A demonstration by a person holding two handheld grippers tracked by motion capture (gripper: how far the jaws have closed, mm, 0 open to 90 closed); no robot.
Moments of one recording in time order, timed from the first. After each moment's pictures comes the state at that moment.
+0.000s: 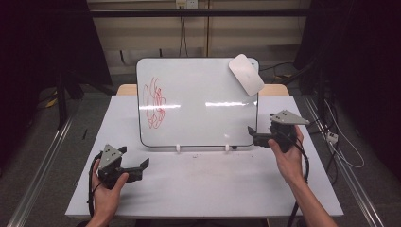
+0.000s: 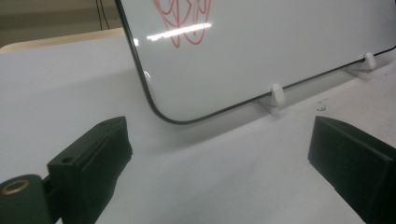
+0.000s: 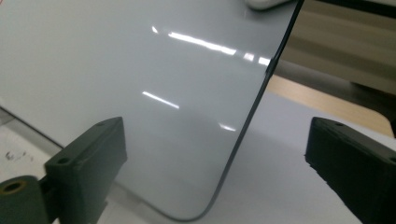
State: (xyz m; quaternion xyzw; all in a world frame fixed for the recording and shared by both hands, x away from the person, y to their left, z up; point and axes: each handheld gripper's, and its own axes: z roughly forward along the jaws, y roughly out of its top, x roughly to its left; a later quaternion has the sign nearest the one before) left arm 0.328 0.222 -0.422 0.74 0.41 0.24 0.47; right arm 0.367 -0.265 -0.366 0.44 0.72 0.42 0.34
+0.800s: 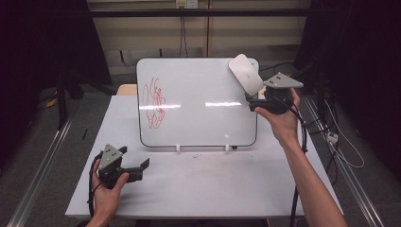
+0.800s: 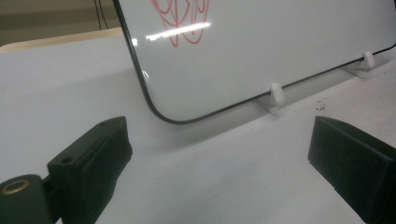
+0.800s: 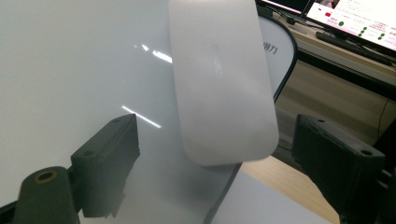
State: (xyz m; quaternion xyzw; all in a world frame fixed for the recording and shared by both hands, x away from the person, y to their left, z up) left arm 0.329 0.221 -0.423 0.74 0.40 0.24 0.47; right arm 0.431 -0.253 -0.301 0.40 0.72 0.41 0.40
